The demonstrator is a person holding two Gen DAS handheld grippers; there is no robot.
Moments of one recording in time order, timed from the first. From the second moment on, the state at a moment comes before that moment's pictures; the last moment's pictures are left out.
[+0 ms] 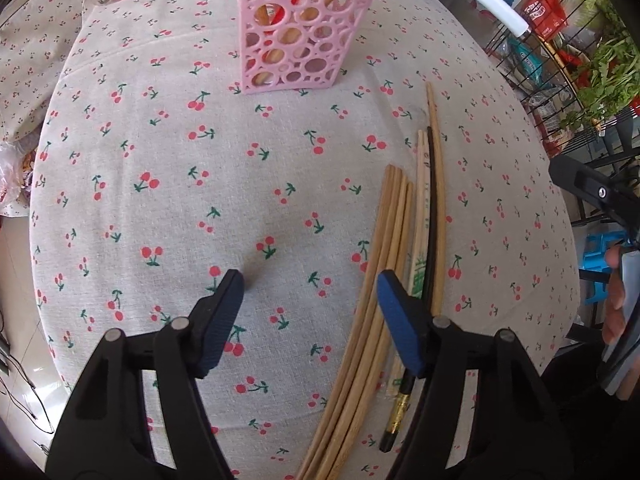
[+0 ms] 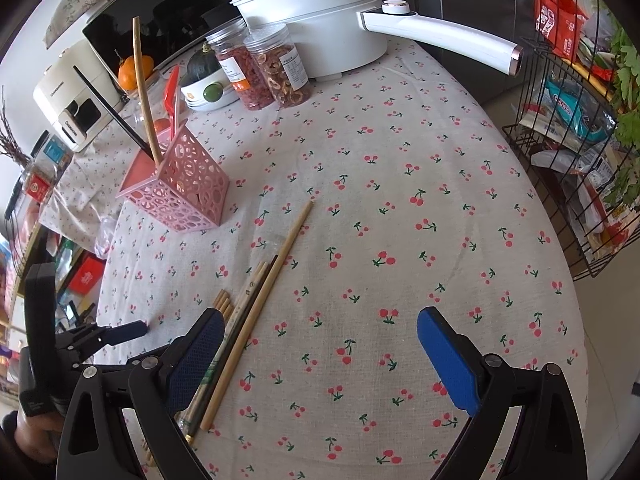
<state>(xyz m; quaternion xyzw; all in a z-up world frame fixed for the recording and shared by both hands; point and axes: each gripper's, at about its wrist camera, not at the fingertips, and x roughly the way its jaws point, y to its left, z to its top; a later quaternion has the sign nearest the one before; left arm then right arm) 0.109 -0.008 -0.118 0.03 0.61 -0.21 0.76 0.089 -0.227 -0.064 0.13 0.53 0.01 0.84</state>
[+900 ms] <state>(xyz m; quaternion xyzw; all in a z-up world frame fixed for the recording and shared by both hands) 0.112 -0.052 -0.126 0.11 0.57 -0.18 0.80 0.091 -0.222 -0.068 0.13 0.53 0.01 0.84</state>
